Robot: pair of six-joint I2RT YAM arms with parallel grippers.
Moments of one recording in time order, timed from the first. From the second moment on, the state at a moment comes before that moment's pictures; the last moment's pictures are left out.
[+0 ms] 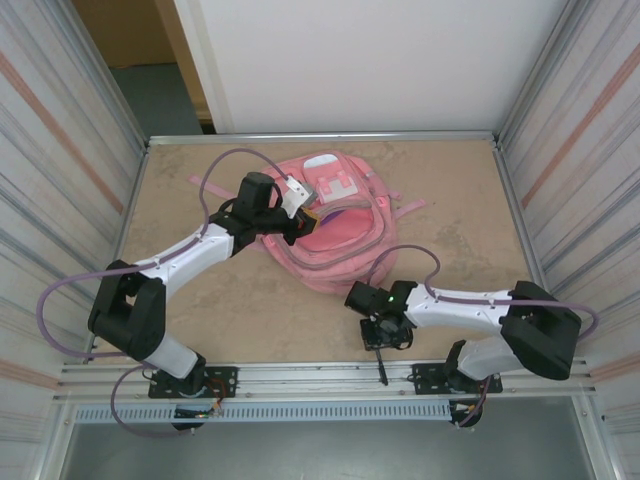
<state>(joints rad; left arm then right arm) -0.51 1.53 1.04 -0.12 0.54 0.16 1.08 1.36 0.64 -0.80 -0.07 0.92</state>
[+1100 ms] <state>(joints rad) -0.54 1.53 1.04 -0.12 0.54 0.07 0.35 1.28 0.82 -0.26 -0.43 1.44</state>
